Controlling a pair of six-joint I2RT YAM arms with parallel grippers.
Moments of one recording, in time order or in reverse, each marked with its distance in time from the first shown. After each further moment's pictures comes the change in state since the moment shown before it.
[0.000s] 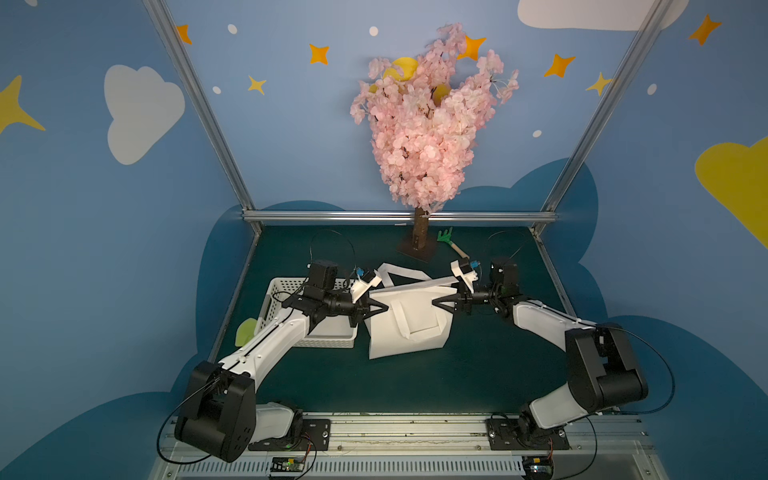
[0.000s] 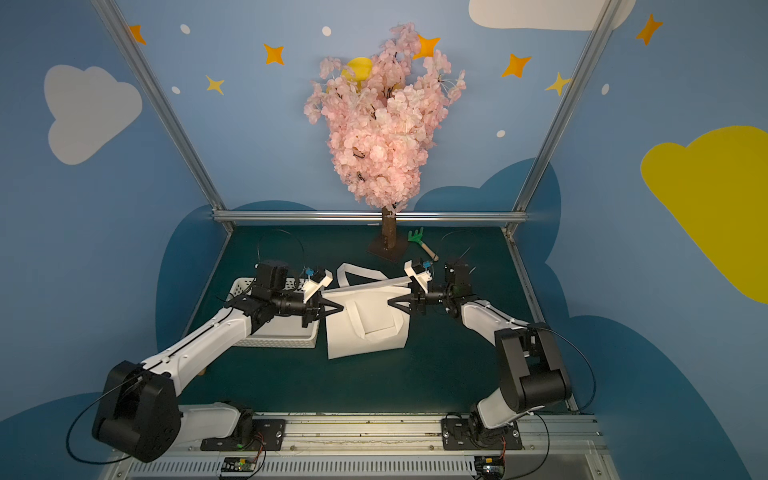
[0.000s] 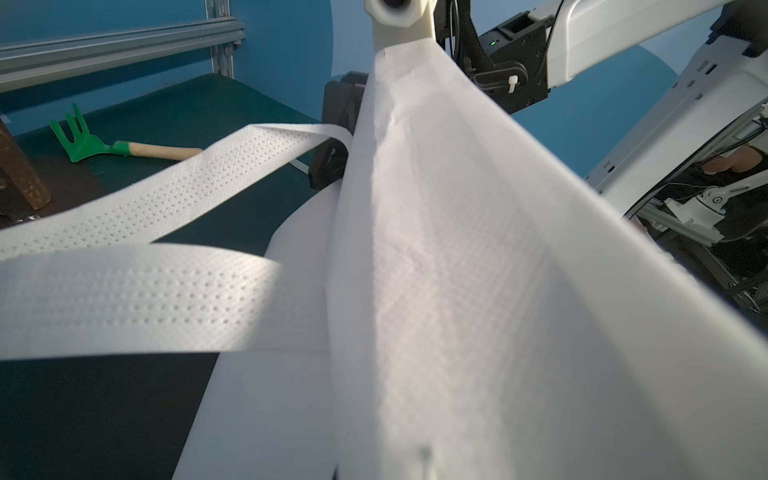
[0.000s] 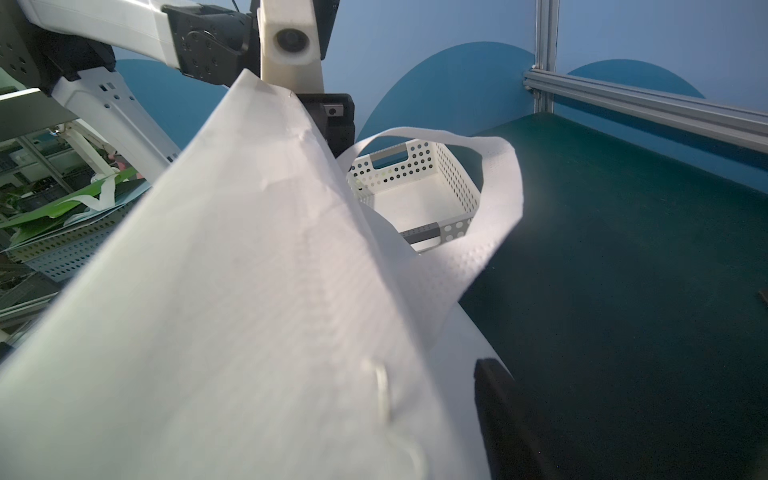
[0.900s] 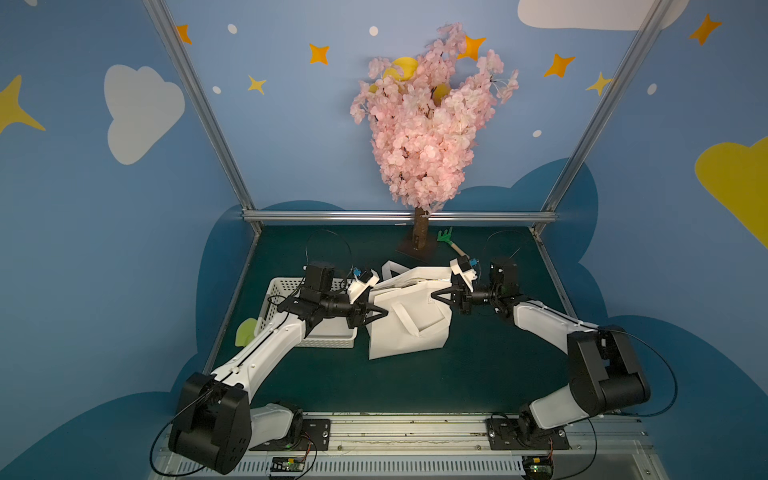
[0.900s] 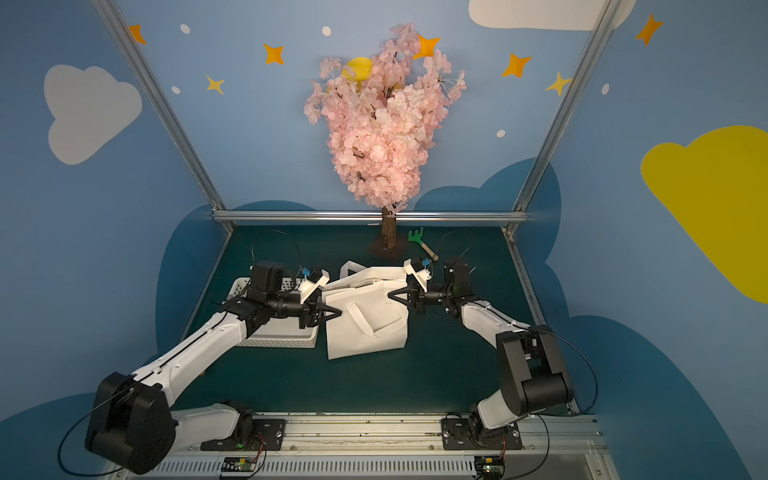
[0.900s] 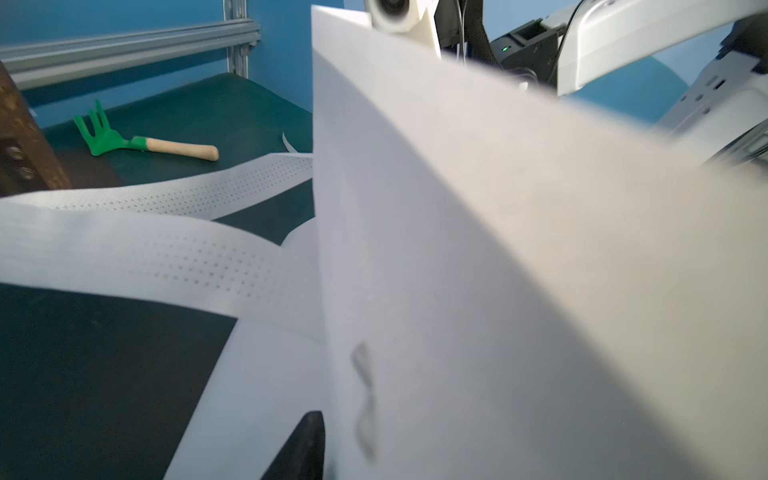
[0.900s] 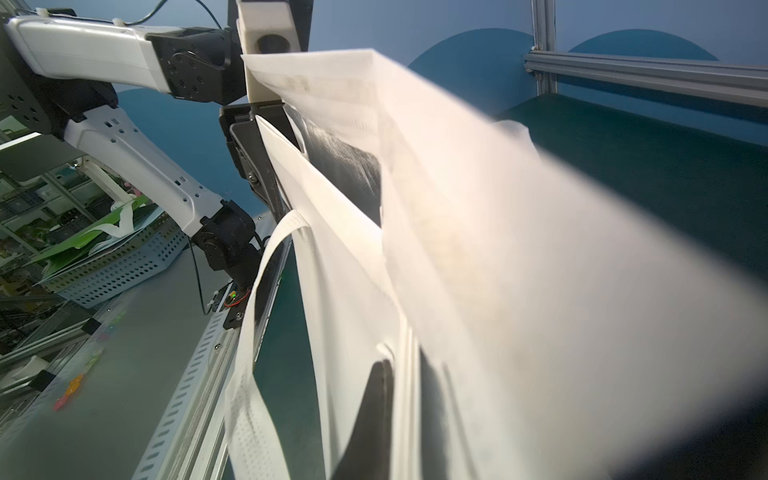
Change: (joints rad) left arm 0.004 -0.075 -0.011 -0.038 -0.051 -0.071; right arm 0.014 -0.027 0.000 -0.045 0.023 0.075
